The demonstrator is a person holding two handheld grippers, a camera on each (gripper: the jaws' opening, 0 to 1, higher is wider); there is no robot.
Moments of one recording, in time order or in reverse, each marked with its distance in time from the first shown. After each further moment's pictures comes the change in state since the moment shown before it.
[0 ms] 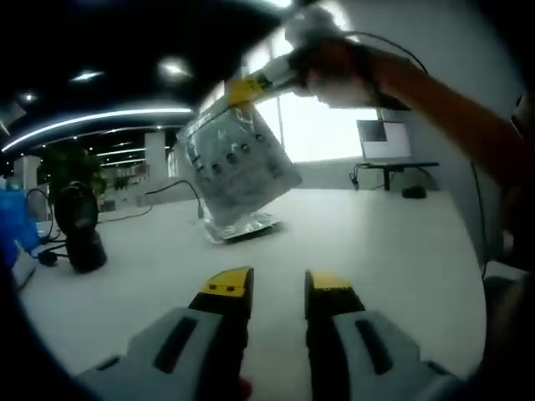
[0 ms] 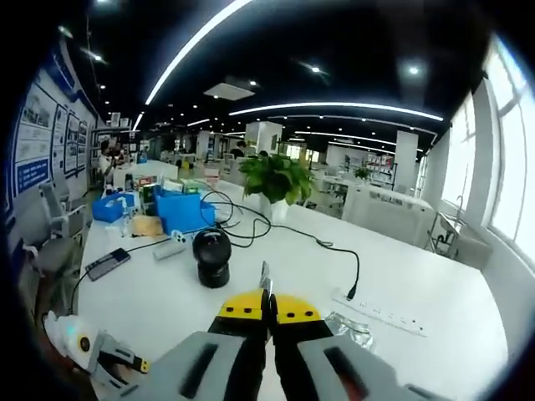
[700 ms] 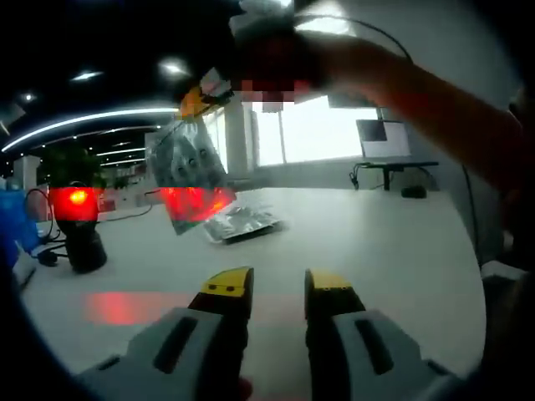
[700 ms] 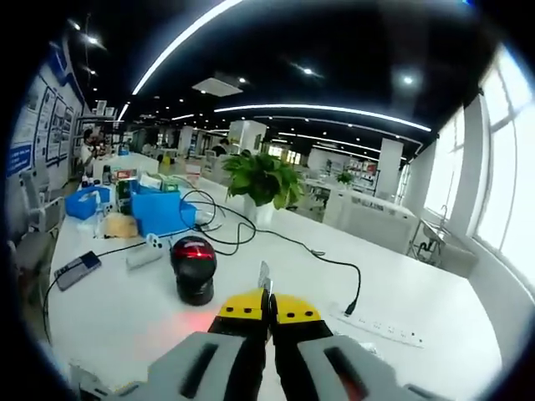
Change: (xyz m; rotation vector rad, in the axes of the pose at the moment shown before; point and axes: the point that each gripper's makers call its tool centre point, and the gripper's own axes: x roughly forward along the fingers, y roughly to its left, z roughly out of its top) left arm 0.001 0.002 -0.002 0.000 0.004 0.000; right arm 0.067 0.017 0.008 -0.027 0.007 -0.108
